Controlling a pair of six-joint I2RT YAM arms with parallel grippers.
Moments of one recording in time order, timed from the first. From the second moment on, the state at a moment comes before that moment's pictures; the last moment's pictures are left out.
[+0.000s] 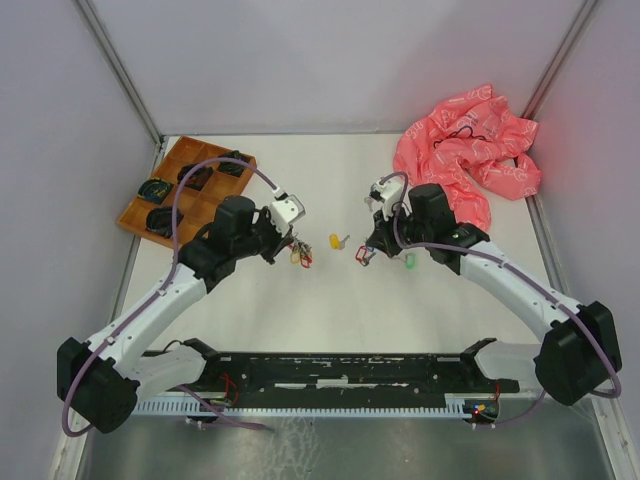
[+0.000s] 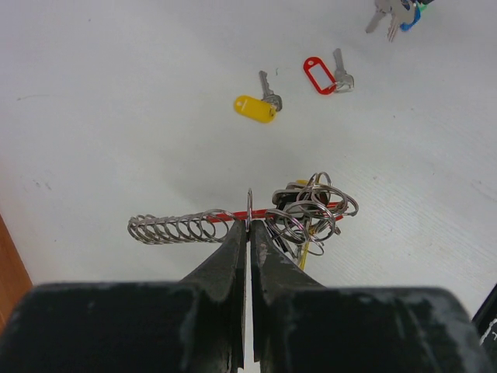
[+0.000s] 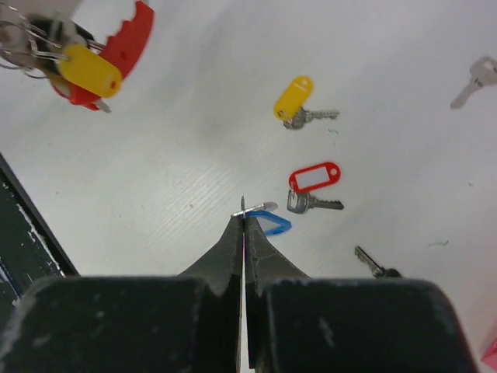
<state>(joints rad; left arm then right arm) -0.53 1.07 0.87 -0.36 0.26 0.31 0.51 1.29 0.91 -0.31 -0.37 -0.03</state>
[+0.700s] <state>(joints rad) -0.54 1.07 0.92 -0.35 0.48 0.57 0.63 1.22 0.99 -0.32 -0.59 -0.45</state>
